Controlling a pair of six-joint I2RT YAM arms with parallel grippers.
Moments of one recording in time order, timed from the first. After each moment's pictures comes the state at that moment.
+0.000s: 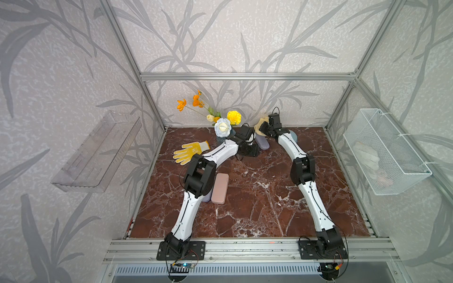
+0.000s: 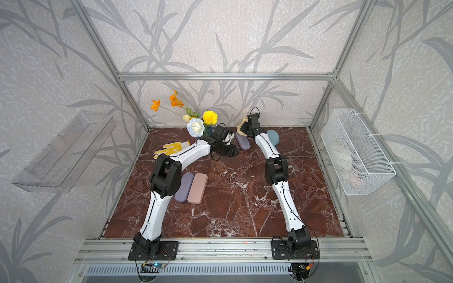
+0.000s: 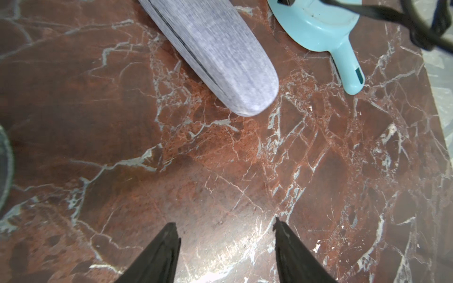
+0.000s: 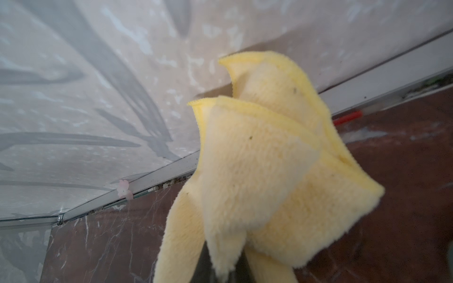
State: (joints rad) left arm -0.54 2.29 1.93 -0.59 0.22 -0.31; right arm 0.26 2.89 2.74 -0.46 -0.13 0.75
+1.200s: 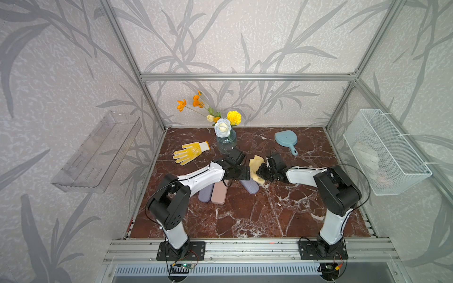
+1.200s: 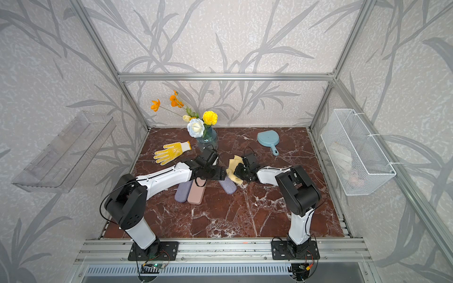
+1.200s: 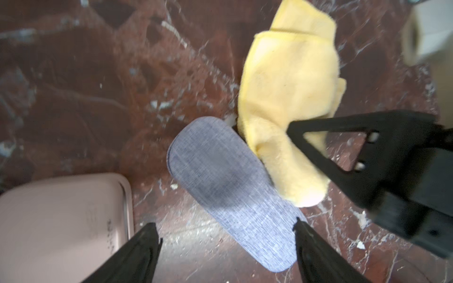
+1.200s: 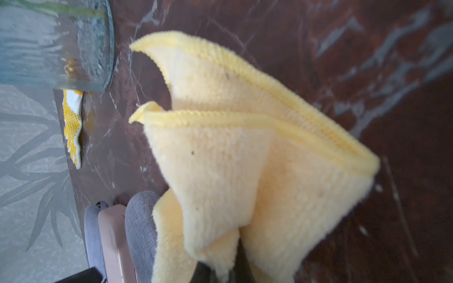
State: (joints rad) left arm -0.65 1.69 1.11 -0.48 0.04 -0.58; right arm 0.53 1.82 0.93 0.01 -0.22 0.99
